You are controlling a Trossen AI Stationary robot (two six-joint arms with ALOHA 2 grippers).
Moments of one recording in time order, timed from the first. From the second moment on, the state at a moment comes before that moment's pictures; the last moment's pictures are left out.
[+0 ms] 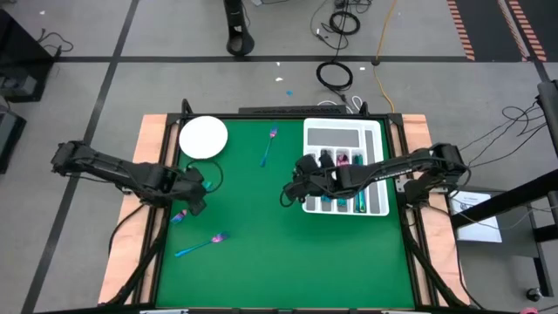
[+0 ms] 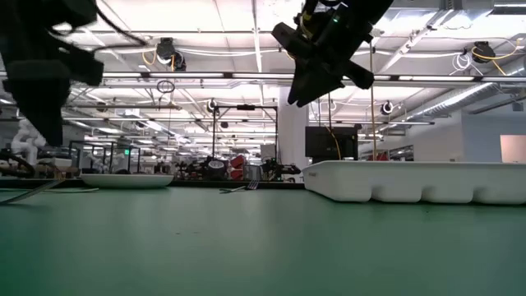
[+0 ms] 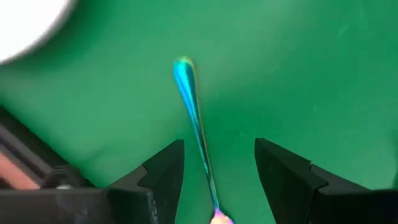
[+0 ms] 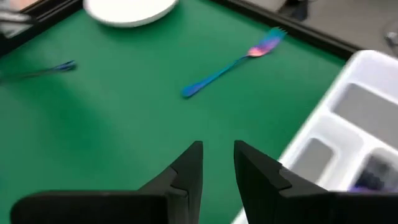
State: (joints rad) left arm -0.22 0.87 0.59 -1.09 -0.24 -0.90; right arm 0.11 1.66 1.22 -0.49 0.64 0.83
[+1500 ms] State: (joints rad) left arm 0.18 1.40 0.57 -1.02 0.19 -0.39; right arm 0.25 1.68 1.22 -0.44 0.57 0.72
